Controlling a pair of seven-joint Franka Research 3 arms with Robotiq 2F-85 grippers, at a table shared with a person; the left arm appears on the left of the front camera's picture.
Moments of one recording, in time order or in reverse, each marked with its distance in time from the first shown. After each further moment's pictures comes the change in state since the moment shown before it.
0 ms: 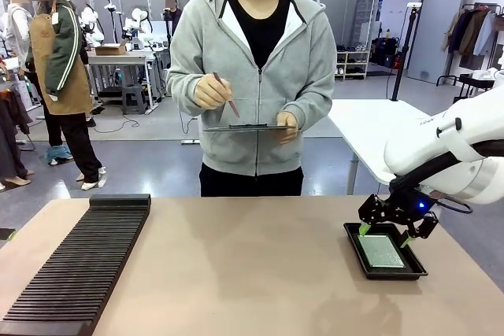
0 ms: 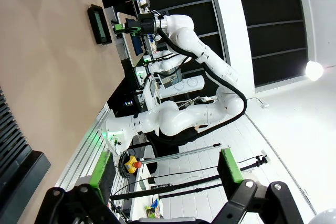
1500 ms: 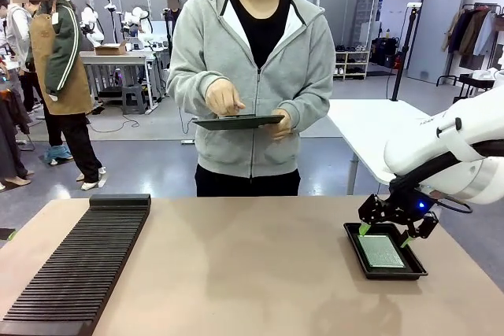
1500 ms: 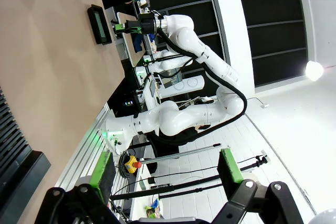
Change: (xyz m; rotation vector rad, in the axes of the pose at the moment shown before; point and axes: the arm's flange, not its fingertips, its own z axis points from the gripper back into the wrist) left arm 0.000 0.000 0.000 0.000 0.000 0.000; right arm 0.000 0.000 0.000 0.000 0.000 0.000
